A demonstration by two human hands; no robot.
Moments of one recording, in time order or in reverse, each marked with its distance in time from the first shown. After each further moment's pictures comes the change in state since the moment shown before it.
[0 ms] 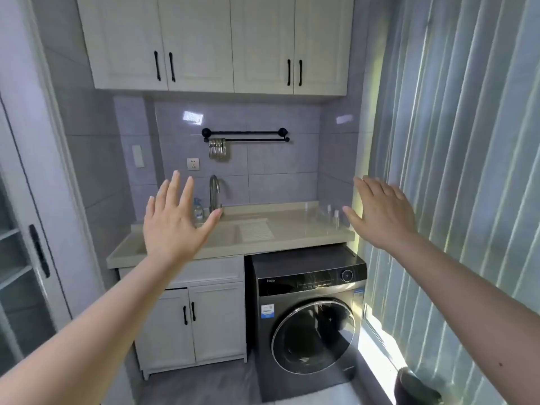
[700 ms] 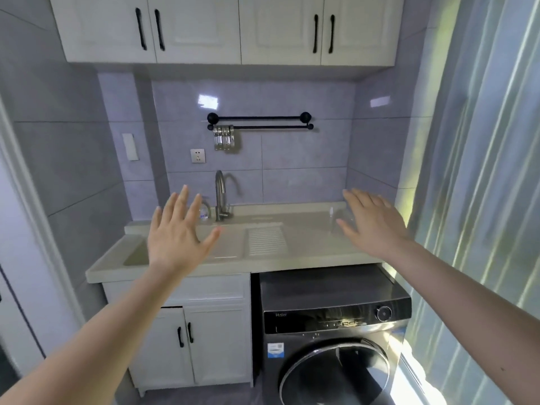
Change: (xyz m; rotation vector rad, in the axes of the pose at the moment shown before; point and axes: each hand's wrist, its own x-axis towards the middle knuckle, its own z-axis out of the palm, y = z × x) left_hand 0.146 -0.023 0.230 0.252 -0.164 0.003; right_hand 0.210 0.011 0.215 0.040 -0.150 -0.181
